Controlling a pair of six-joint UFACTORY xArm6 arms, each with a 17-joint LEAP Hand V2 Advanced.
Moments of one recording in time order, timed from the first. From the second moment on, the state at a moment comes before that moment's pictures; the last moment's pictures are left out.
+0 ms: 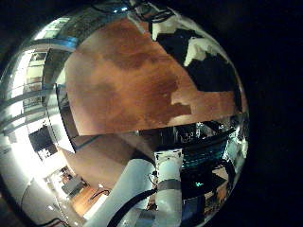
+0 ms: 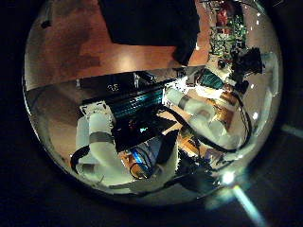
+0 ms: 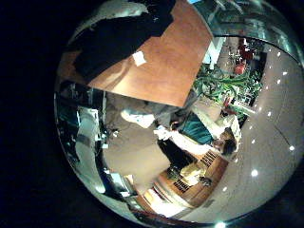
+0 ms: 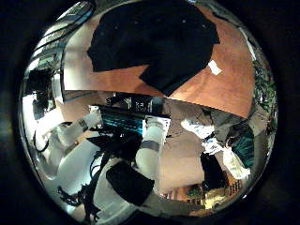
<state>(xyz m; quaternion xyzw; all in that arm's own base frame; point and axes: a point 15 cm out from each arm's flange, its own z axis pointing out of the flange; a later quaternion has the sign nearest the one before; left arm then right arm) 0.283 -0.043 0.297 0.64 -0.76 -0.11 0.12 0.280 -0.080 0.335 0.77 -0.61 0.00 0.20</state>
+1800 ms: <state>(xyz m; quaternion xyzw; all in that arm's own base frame) 0.356 -0.127 0.137 0.50 -0.84 -0.22 0.00 0.236 -0.092 0.349 0.72 -0.66 -0.05 0.19</state>
